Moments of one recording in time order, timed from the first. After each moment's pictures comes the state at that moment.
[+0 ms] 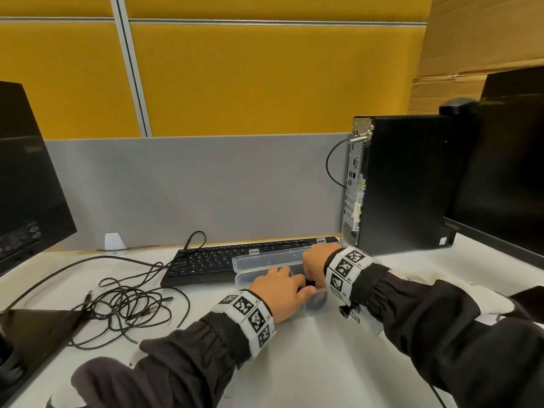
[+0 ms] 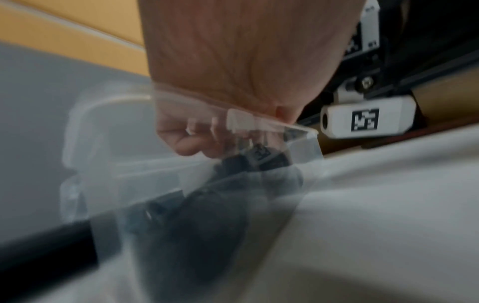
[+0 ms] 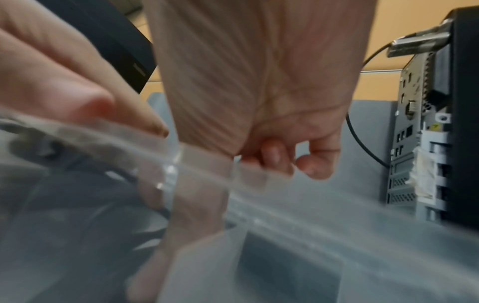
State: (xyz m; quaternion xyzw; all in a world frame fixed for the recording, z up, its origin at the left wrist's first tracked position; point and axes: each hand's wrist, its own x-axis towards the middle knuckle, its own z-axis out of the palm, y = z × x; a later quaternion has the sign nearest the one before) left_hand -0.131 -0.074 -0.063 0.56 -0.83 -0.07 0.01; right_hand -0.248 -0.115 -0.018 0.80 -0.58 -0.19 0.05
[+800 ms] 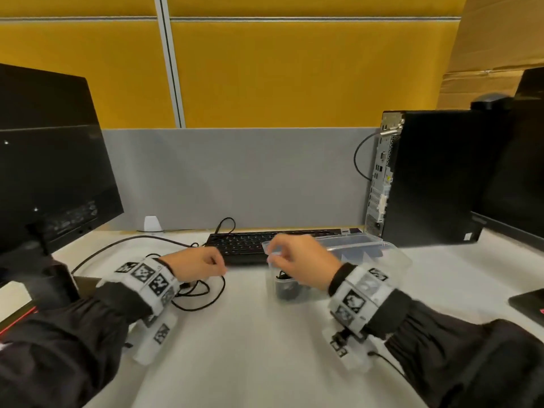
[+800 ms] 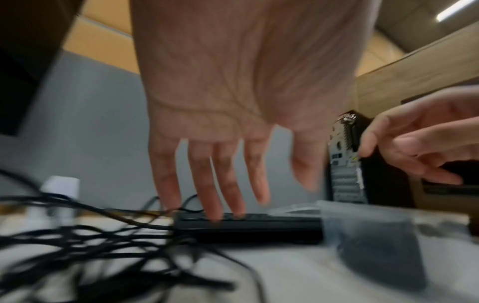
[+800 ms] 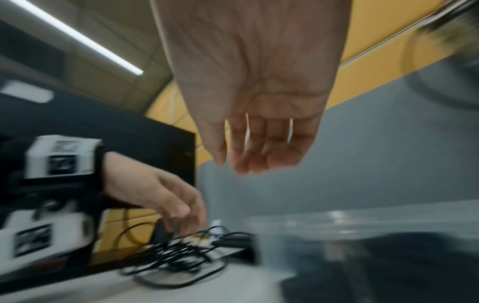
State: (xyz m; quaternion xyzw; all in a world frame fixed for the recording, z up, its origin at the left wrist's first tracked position) left_hand 0.051 -0.045 -0.027 0.66 -0.73 -0.19 0.06; right_hand -0.183 -0.039 -0.019 0.86 -0.46 0.20 -0.14
